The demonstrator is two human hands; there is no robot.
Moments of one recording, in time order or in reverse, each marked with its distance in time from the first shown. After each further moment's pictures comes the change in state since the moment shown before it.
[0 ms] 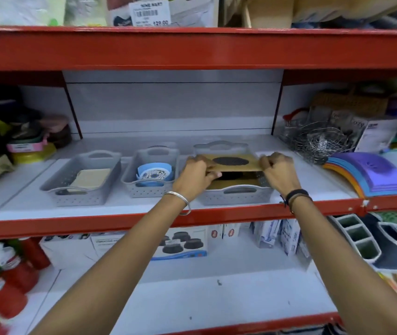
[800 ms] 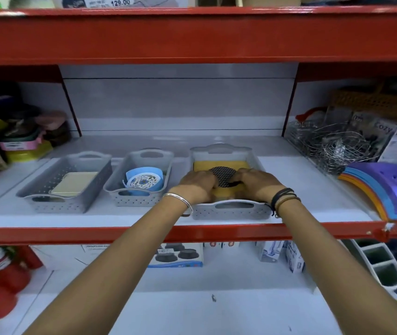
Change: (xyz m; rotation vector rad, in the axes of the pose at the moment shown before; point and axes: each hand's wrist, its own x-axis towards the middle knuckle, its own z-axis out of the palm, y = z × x) left_hand 0.052 0.001 0.036 0.449 -0.388 0.002; right_hand 0.037 -0.001 0.036 -0.526 -0.692 -0.370
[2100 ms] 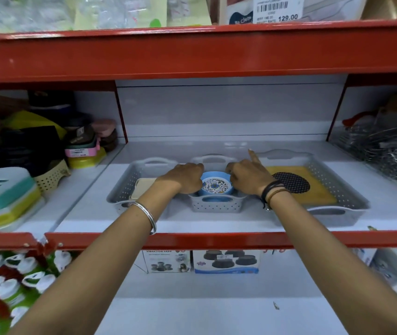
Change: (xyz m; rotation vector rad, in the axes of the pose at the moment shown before) left_hand -0.060 -0.204 -0.034 -0.030 -0.028 -0.087; right_hand 0.073 -0.184 -0.008 -0.096 0.227 -0.045
